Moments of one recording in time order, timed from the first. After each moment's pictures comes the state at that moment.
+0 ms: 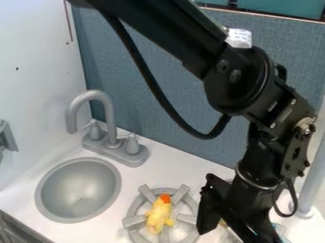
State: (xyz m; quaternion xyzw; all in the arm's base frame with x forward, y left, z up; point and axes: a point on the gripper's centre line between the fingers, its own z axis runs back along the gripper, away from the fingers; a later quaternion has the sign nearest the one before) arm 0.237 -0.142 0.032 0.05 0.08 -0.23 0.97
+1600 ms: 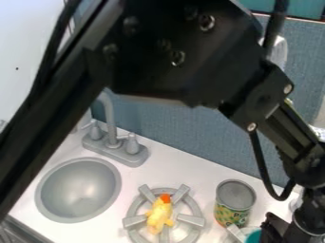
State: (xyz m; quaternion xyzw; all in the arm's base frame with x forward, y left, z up) arm 0.307 -0.212 -0.068 0.04 0.03 -0.28 0.96
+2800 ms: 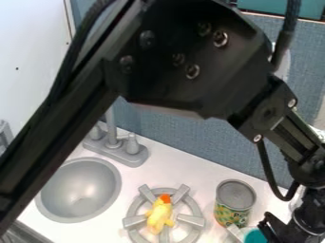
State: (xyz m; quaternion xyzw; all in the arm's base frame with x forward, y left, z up) arm 0.301 -0.202 -0.068 0.07 0.09 -0.32 0.94
